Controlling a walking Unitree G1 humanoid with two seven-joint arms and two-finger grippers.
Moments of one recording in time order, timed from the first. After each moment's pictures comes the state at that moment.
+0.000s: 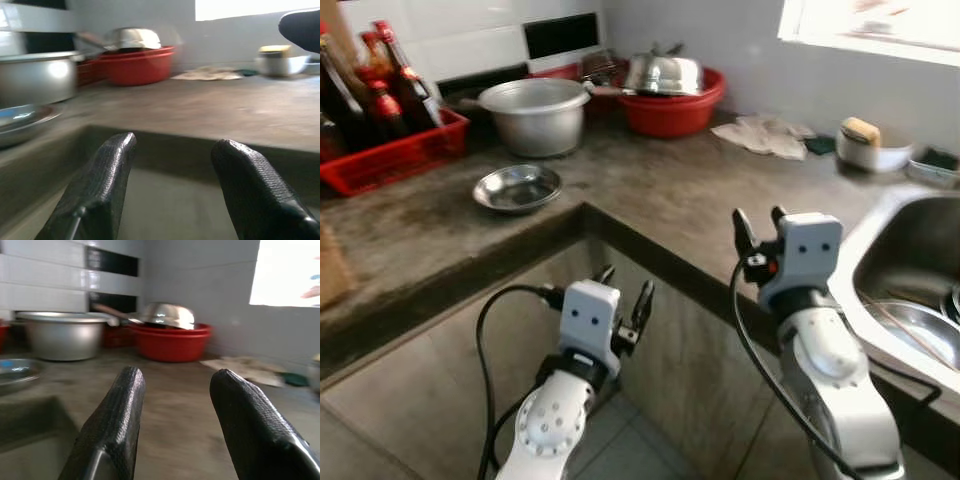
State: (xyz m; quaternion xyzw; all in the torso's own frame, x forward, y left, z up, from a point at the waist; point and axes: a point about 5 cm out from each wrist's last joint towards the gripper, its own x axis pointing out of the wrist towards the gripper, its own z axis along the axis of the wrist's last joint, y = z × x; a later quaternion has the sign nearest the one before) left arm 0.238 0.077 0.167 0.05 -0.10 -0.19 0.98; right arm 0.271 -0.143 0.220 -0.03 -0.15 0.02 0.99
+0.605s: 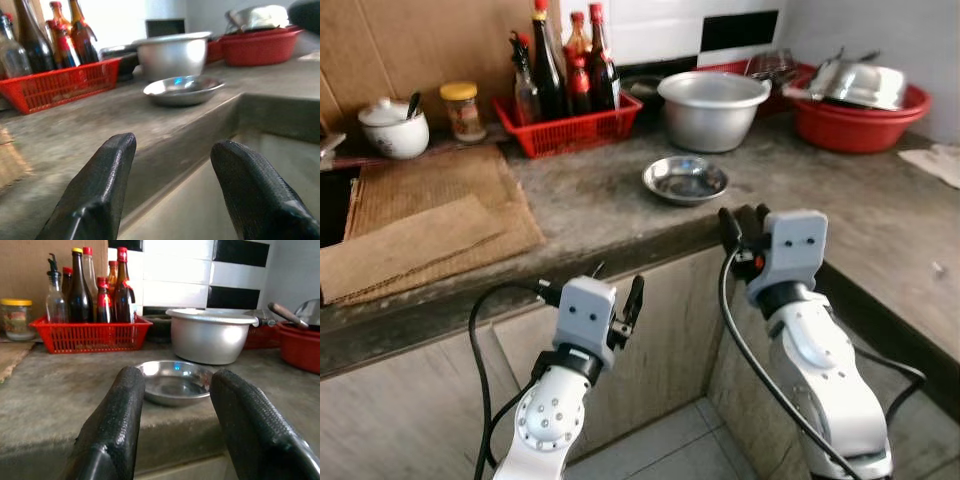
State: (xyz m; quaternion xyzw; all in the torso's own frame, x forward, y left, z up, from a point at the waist) left arm 0.243 0.093 0.165 0.09 -0.10 -0.14 0.98; right arm 0.278 -0.121 0.218 -0.01 -0.13 0.06 0.99
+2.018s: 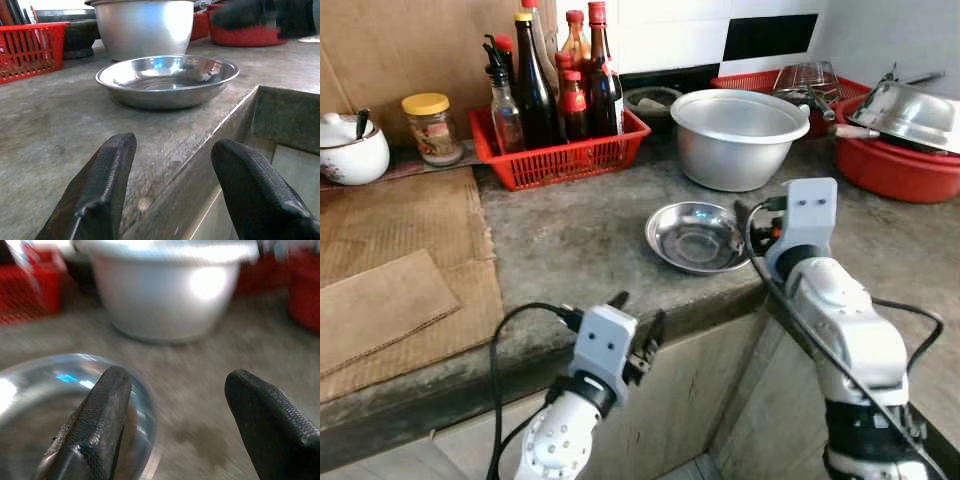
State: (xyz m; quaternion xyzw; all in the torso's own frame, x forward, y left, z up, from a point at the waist) left arm 0.223 0.066 0.145 0.06 -0.05 -0.24 0.97; right arm 0.327 -0.174 0.224 0.01 0.04 -0.01 1.00
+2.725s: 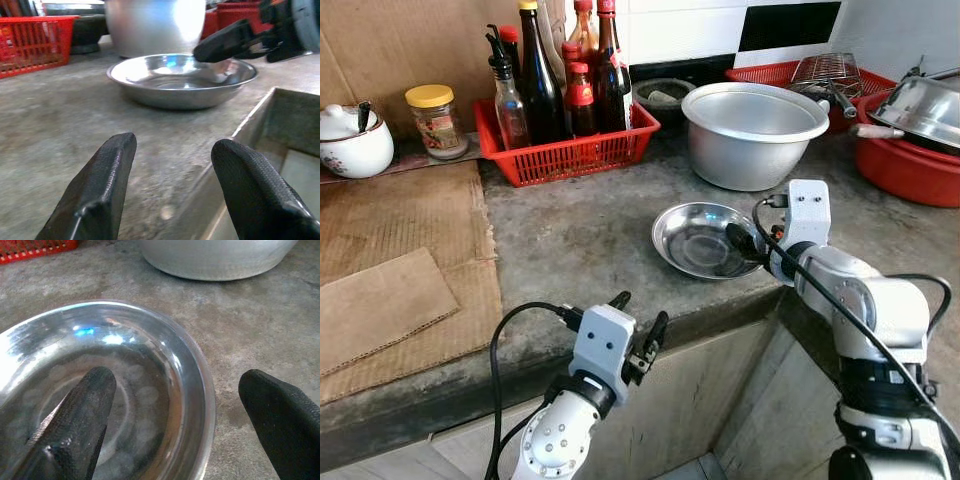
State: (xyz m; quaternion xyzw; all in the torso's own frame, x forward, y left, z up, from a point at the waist) left arm 0.222 0.065 0.146 0.05 -0.06 -0.26 0.96; right arm 0.335 -0.173 0.222 0.04 0.16 0.05 0.99
